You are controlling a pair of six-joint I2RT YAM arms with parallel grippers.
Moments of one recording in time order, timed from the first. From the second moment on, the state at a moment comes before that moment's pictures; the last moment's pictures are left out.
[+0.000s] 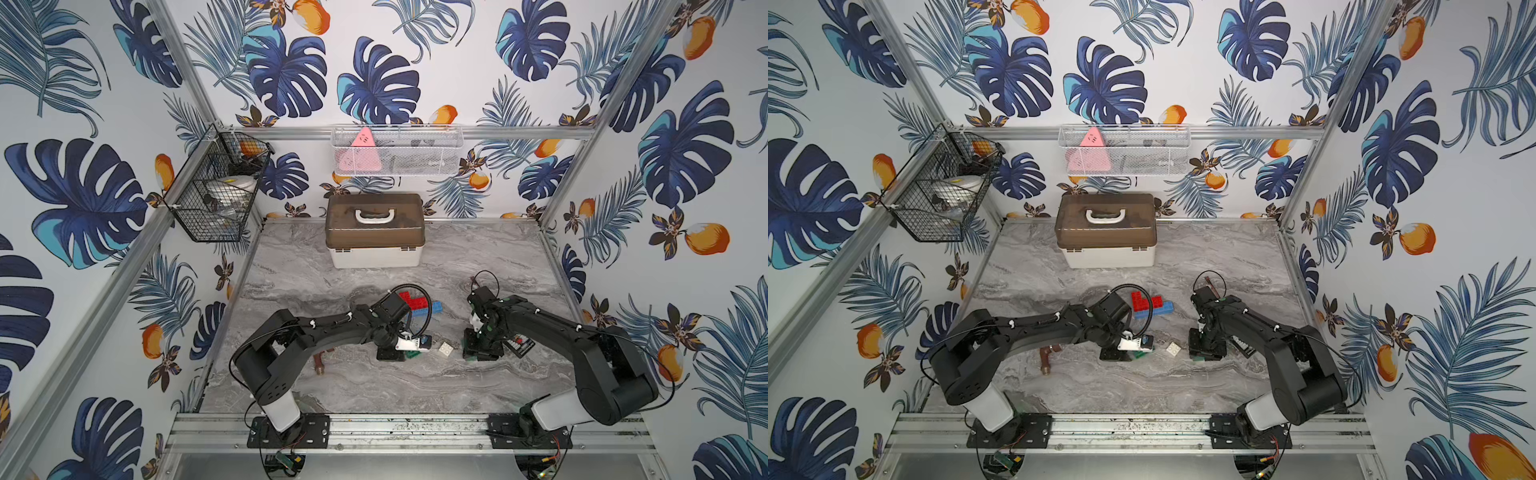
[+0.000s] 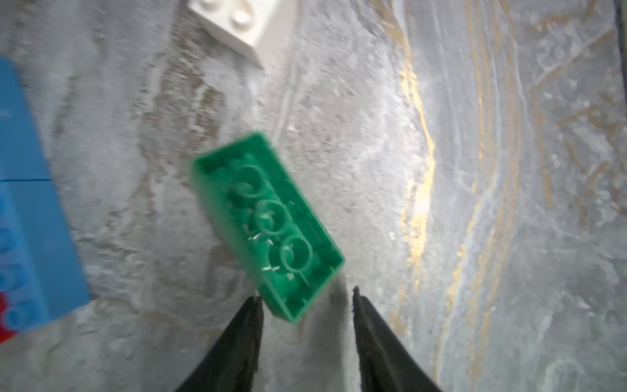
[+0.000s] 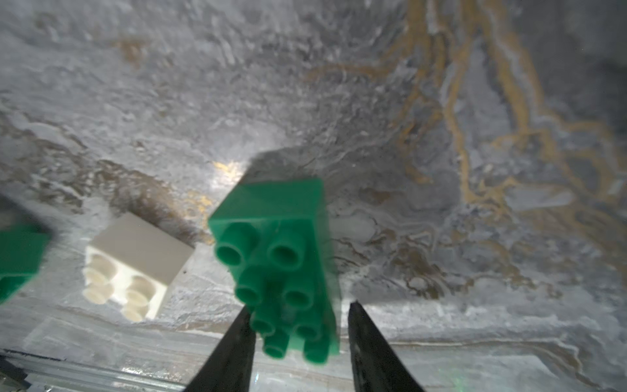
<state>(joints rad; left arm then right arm) -0.78 1.69 0.90 -0.43 0.26 0.82 0.41 1.50 0.79 -0.86 -0.17 0.48</state>
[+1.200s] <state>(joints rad) -0.97 1.75 0.93 -0.25 -0.11 -0.25 0.39 1.36 0.85 -0.85 -0.25 0.44</state>
